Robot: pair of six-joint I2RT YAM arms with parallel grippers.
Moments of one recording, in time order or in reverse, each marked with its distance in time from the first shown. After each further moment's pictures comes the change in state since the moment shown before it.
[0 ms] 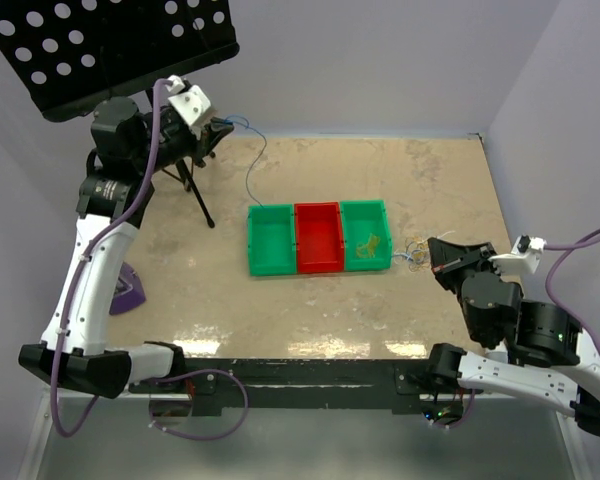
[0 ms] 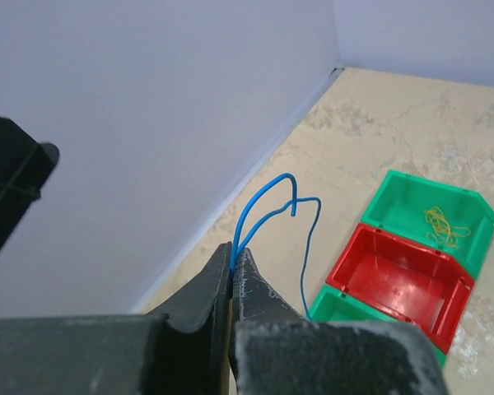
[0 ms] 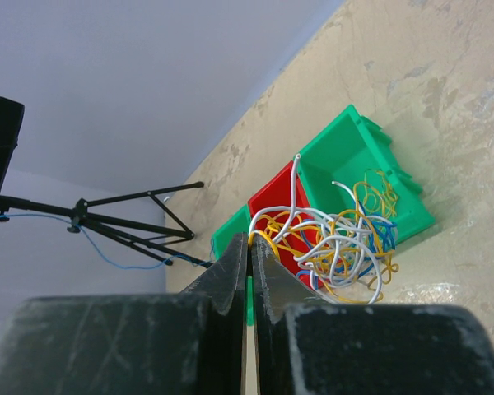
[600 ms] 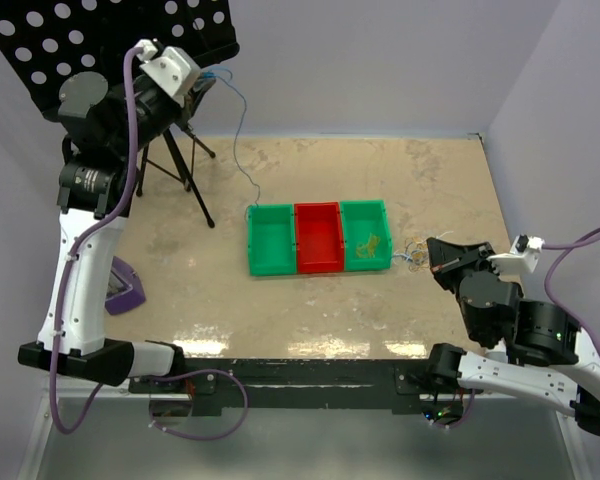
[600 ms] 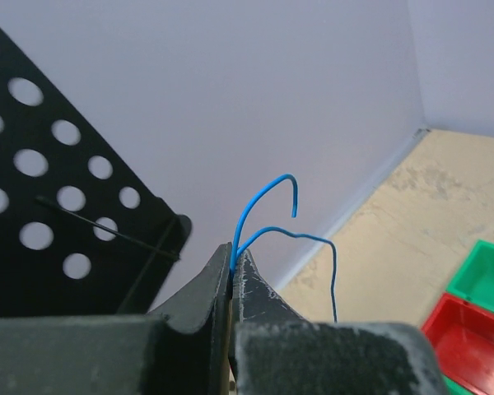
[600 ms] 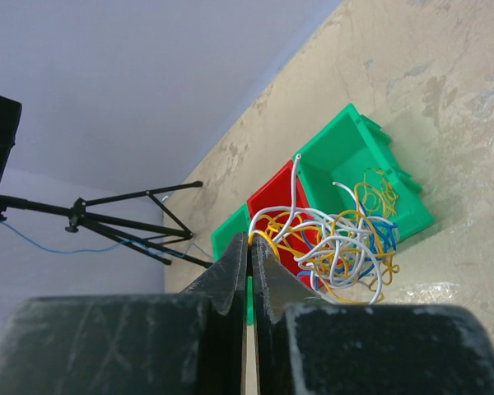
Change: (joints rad) left arm -0.008 0.060 0.255 0.024 -0.120 0.009; right arm 0.000 0.008 0.000 -0.001 -0.001 0.002
